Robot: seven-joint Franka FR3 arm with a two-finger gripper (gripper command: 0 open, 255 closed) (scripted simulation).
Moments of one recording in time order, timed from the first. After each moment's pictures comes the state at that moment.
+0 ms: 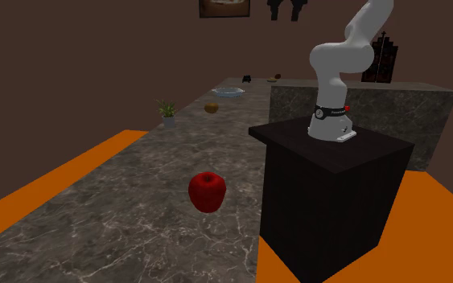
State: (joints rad) arm -0.01 -0.79 0.03 -2.30 -0.09 1.46 -0.05
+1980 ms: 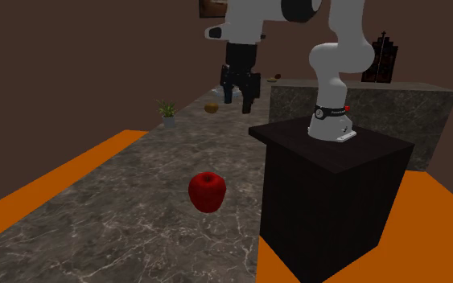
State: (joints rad) arm 0.03 0.06 0.20 -2.14 -0.11 2.21 0.27
